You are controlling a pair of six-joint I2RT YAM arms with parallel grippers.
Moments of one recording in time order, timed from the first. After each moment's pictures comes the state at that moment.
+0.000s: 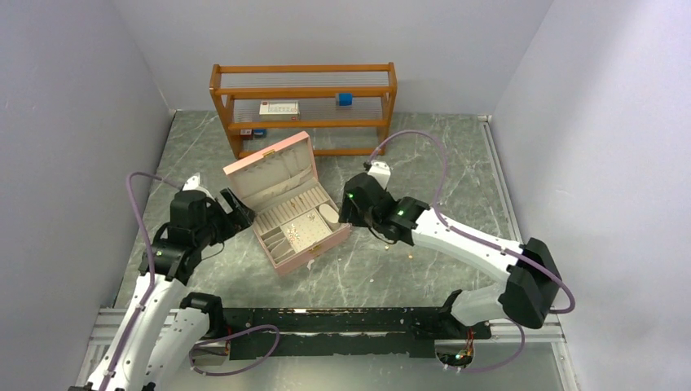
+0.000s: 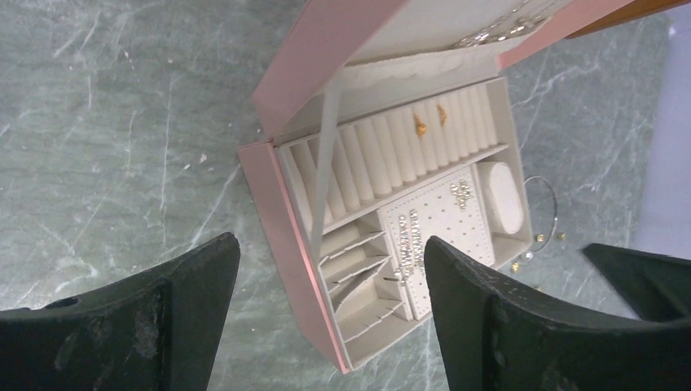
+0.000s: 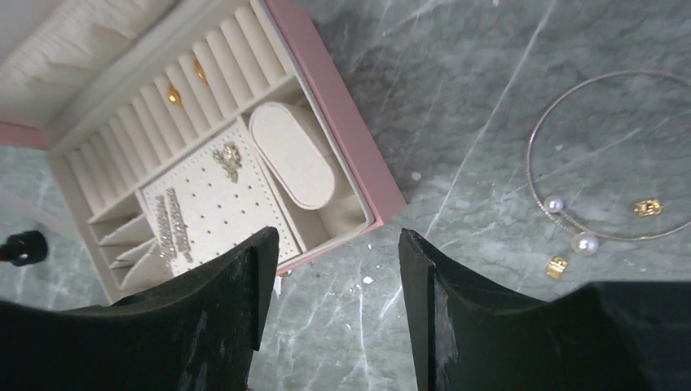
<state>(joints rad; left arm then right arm) -0.18 0.65 0.68 -0.65 0.03 -0.69 0.91 1.38 1.01 -0.46 0.37 0.82</state>
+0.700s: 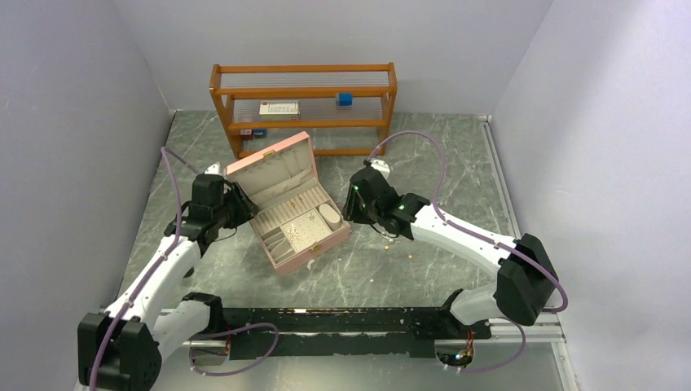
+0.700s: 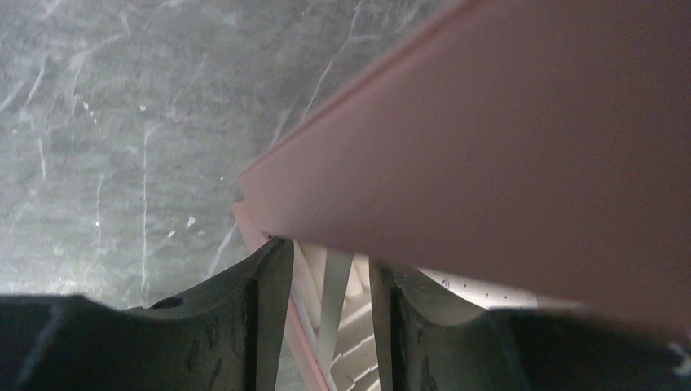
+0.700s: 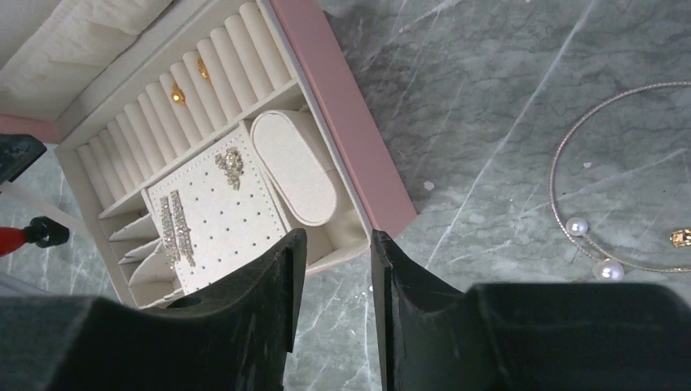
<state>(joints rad) -0.18 0.95 0.60 -0.35 0.05 -0.64 0.82 1.39 0.99 -0.39 0.21 0.77</state>
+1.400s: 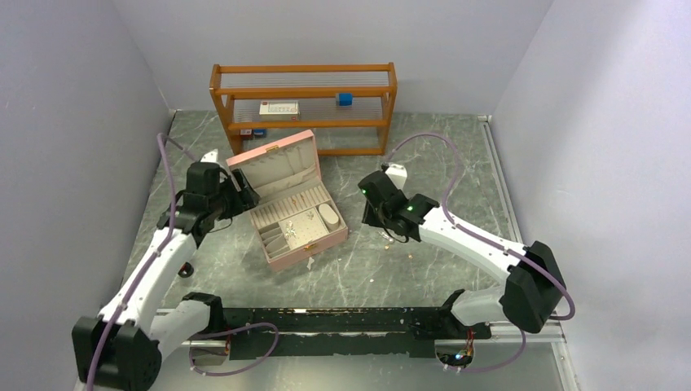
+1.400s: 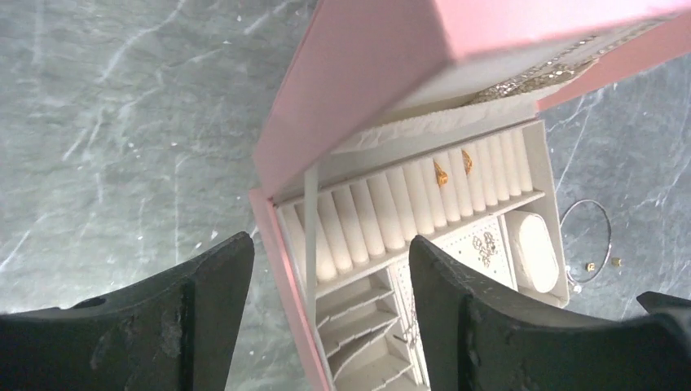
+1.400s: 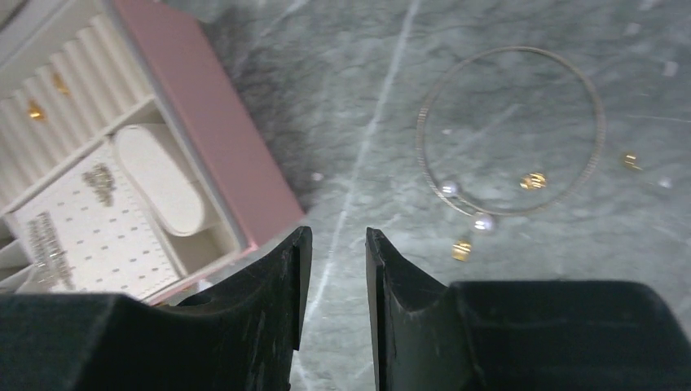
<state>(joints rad) -0.18 1.02 0.76 -0.43 0.03 -0.55 0.79 1.34 0.97 -0.53 0.35 0.79</state>
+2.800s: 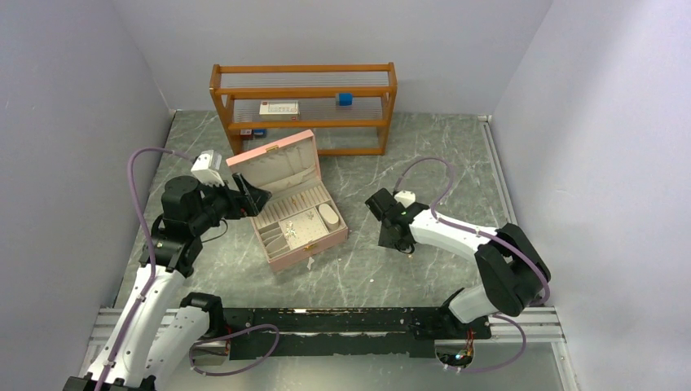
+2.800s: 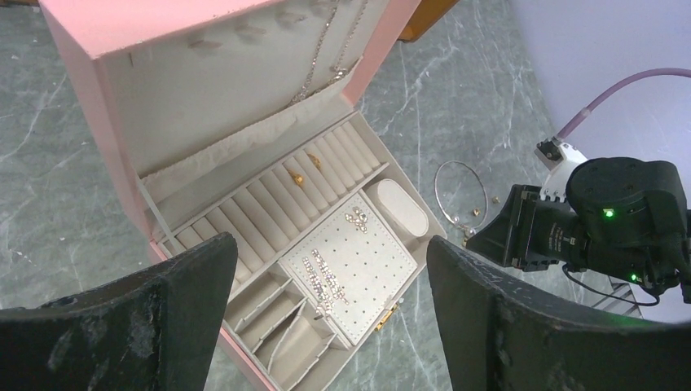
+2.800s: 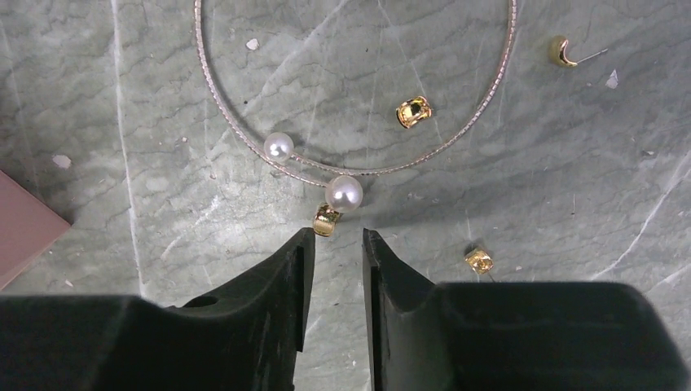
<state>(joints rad) -0.18 0.71 0.70 -0.33 0.30 -0.46 0.69 1.46 0.78 -0.59 0.32 0.83</state>
